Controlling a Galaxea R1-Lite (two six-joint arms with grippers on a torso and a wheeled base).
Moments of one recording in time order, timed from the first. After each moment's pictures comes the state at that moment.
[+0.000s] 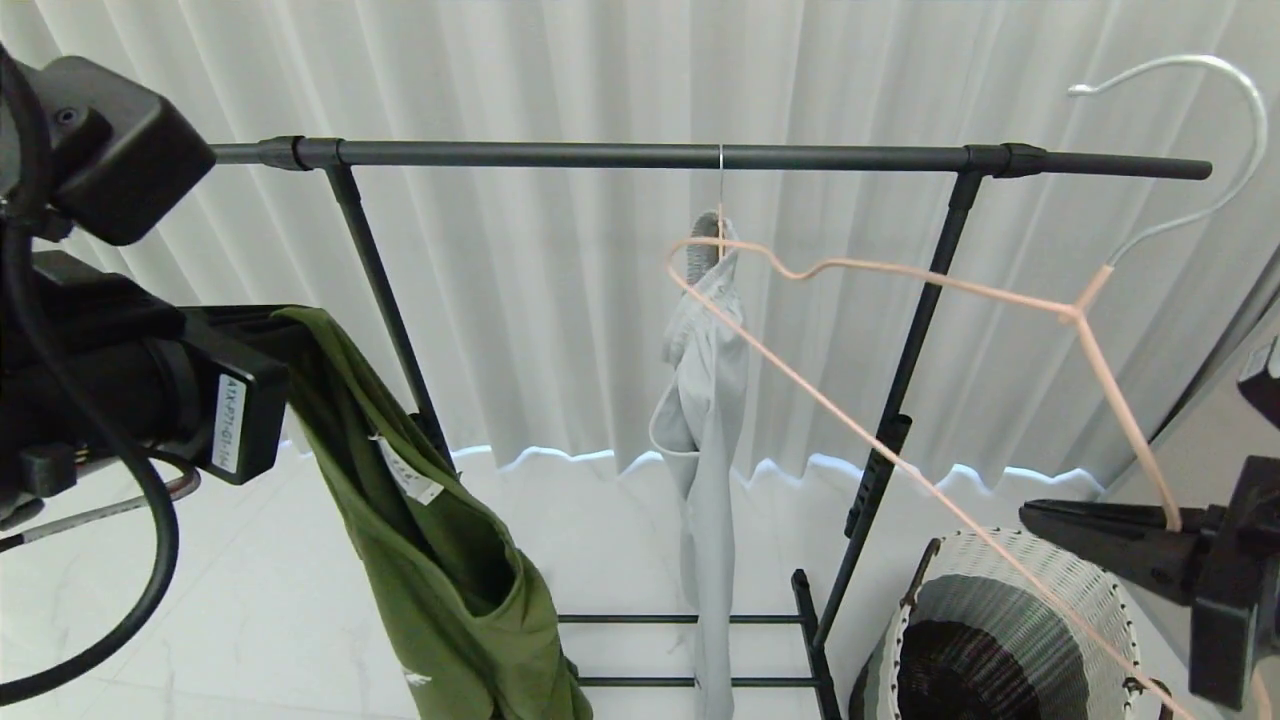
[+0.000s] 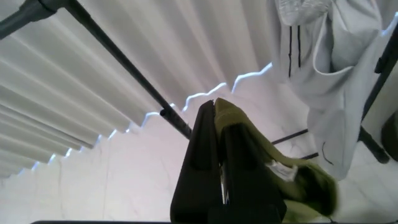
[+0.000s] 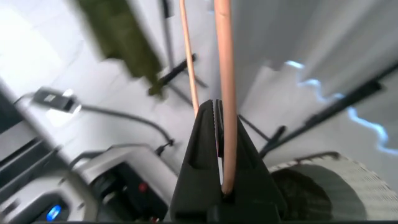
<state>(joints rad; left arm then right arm) -0.62 1.17 -1.00 0.09 0.46 0.34 0.87 1.08 -0.73 0.01 -0.13 0.01</state>
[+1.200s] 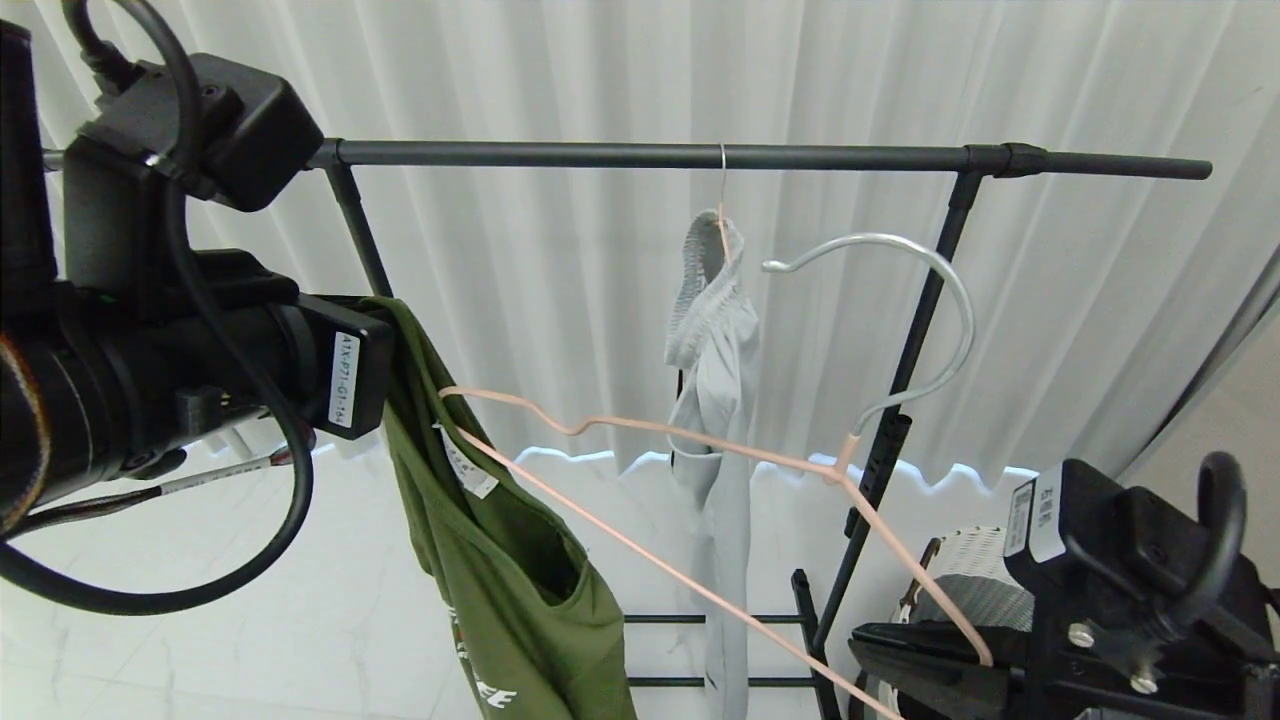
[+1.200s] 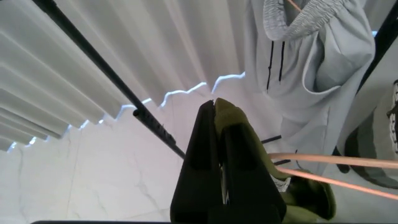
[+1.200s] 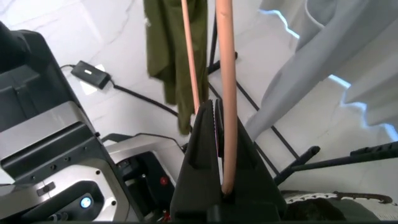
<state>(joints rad) -0.65 1.29 -1.08 0.08 0.47 0.19 1.16 1.28 -0.68 -0.16 -0.13 0.02</state>
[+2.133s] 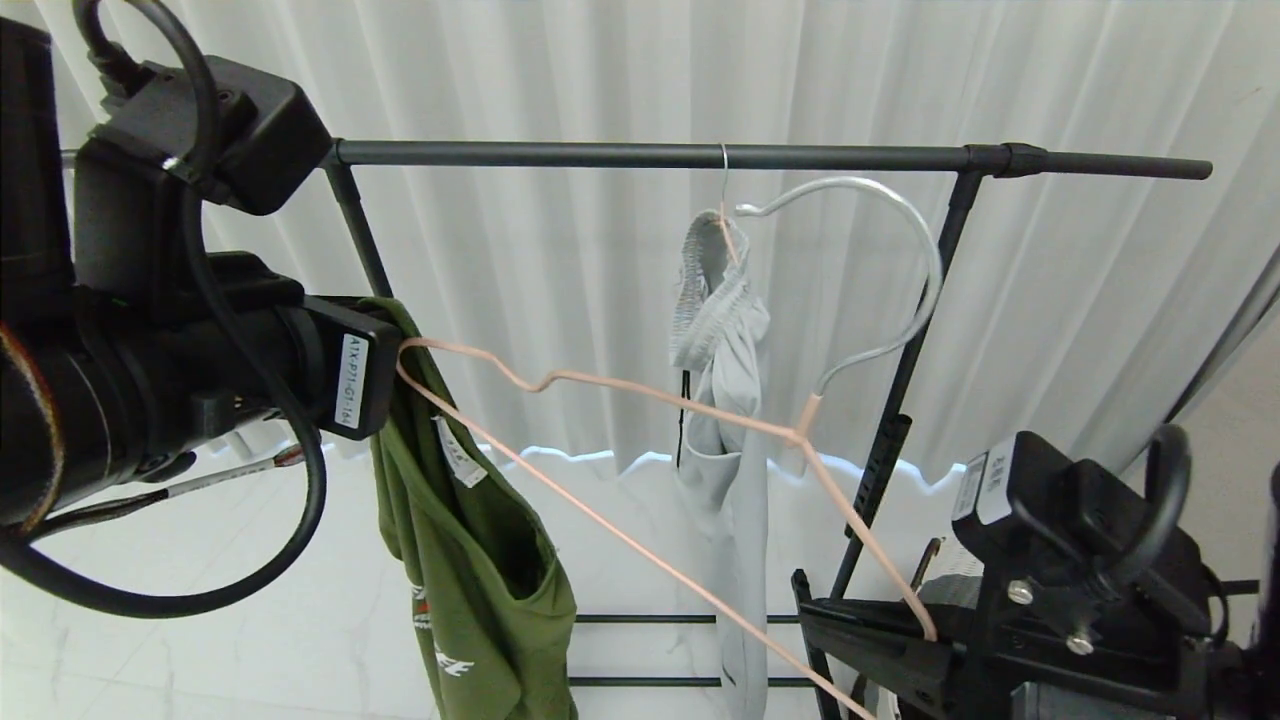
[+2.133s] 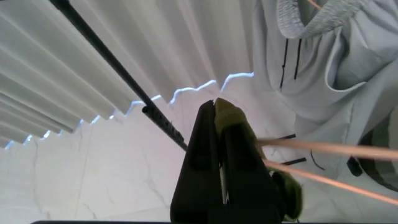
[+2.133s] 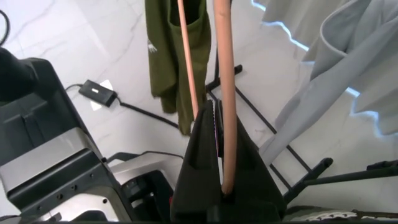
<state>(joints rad) -0.68 1.30 -1.08 0.08 0.53 0.19 1.17 1.36 -0.69 -0.30 -0.14 0.06</state>
